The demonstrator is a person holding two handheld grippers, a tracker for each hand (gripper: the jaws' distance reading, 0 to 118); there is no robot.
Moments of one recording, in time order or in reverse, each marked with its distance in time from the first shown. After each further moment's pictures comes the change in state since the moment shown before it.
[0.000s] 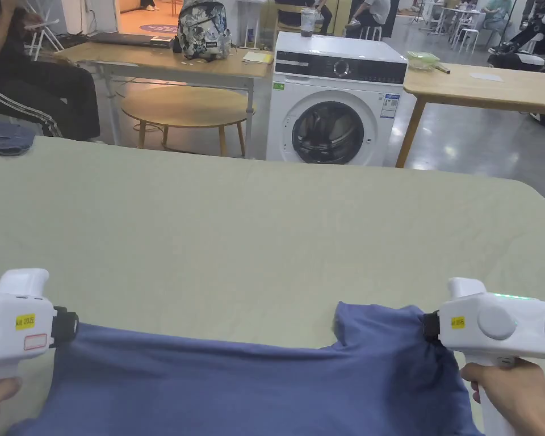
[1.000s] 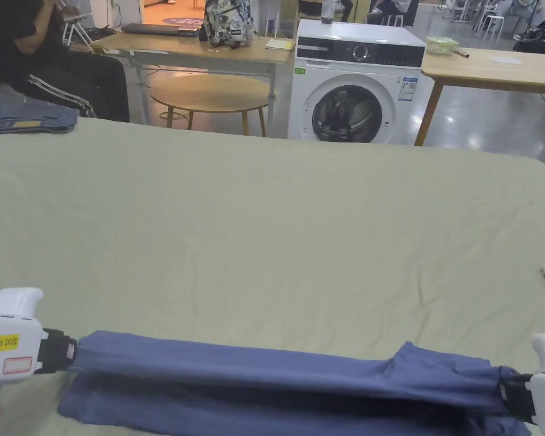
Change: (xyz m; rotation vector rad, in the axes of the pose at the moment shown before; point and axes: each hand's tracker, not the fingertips) left arm -0.038 -0.130 0.103 -0.128 -0.030 0.007; right arm 0.005 -0.178 0.155 -0.080 -0.064 0.134
